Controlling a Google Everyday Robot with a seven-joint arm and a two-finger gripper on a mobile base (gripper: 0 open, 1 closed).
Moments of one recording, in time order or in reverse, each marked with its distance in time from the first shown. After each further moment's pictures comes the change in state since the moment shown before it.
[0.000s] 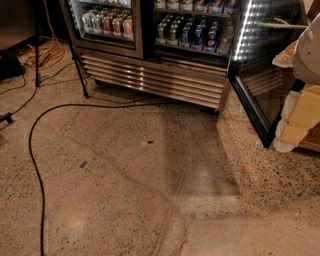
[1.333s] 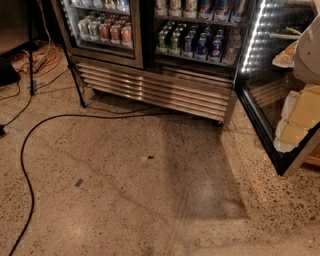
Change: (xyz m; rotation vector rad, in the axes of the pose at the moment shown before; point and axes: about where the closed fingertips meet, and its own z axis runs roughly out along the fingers) arm 0.000 0.000 0.000 0.000 0.000 0.000
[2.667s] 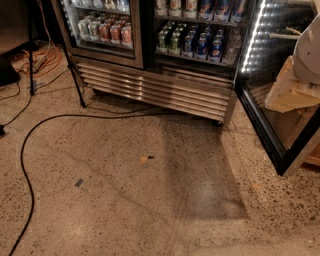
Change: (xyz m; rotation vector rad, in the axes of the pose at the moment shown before) arm 0.000 0.000 0.000 0.000 0.000 0.000
